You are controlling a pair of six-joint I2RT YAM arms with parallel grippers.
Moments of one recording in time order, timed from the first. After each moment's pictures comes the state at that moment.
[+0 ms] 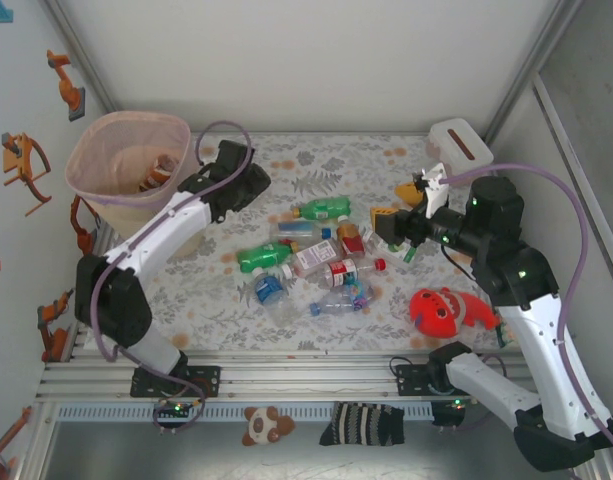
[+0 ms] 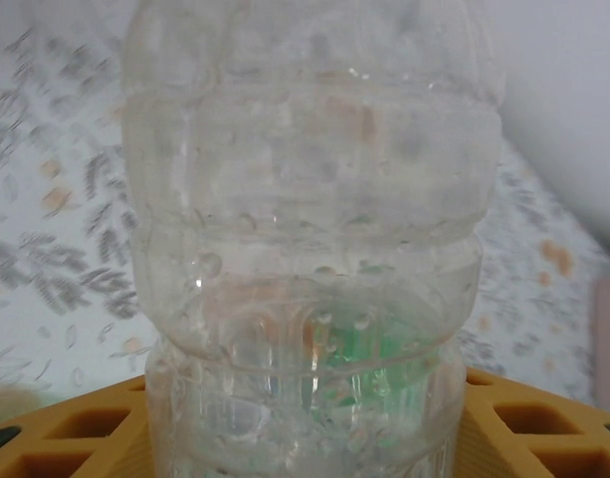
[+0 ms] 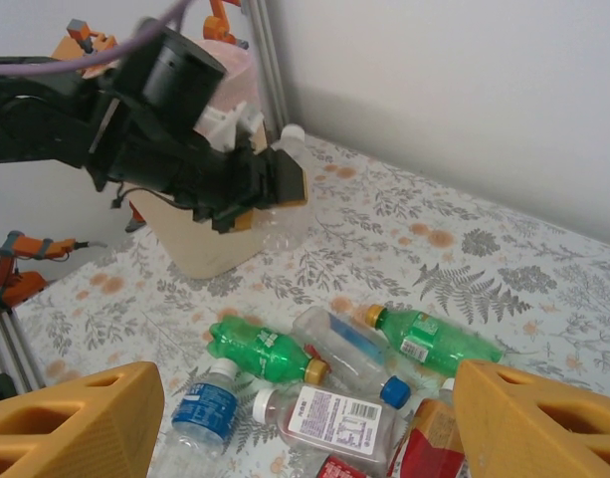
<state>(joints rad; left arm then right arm) -0.54 1.58 1.37 -0.56 -0.19 -1.01 0.39 0.88 1.26 -0.68 -0.48 0.01</state>
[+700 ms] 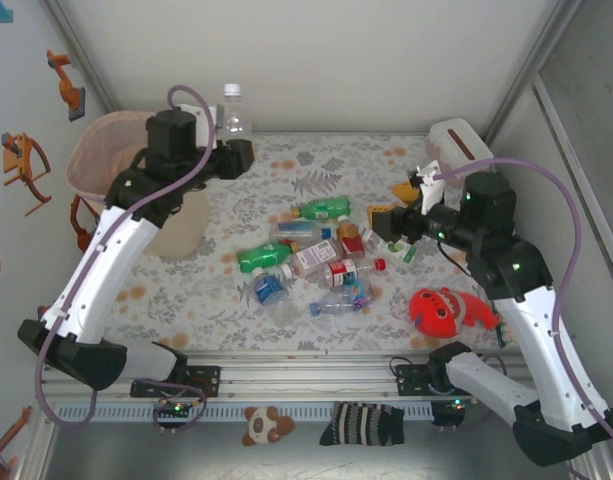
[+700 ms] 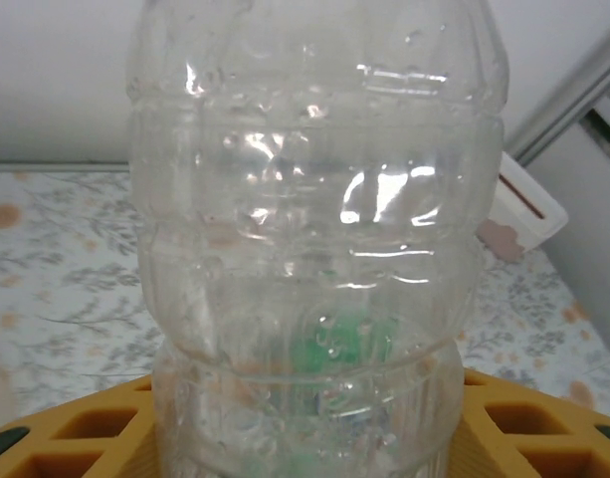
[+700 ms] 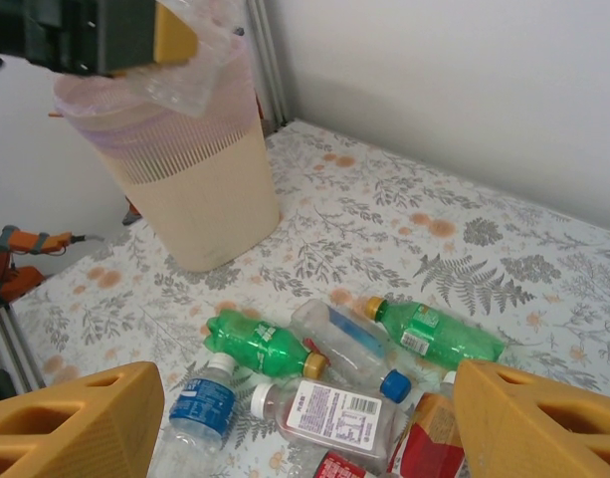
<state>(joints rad) -0.47 1.34 1.63 -0.76 0.02 -0.30 0.39 0.92 1.26 -0.68 -0.48 0.01</state>
